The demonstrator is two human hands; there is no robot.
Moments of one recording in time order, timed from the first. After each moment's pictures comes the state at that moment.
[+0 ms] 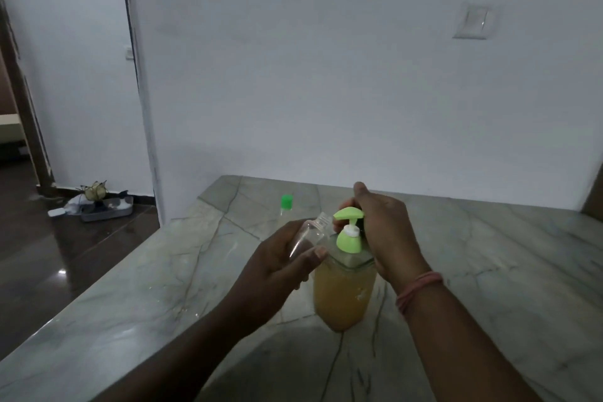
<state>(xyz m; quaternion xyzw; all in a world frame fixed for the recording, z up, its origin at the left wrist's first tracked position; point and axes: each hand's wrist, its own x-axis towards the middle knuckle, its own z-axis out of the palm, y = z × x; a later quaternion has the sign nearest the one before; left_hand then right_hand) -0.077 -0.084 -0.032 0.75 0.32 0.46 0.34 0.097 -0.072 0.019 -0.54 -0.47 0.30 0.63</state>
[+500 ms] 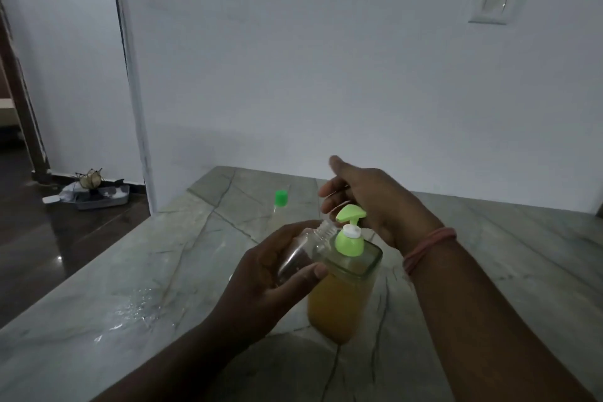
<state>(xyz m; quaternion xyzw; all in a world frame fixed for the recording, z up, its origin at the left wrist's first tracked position) -0.070 -0.069 -0.047 0.75 0.26 0.51 0.34 0.109 -0.031 0.054 -0.56 -0.56 0.42 0.44</state>
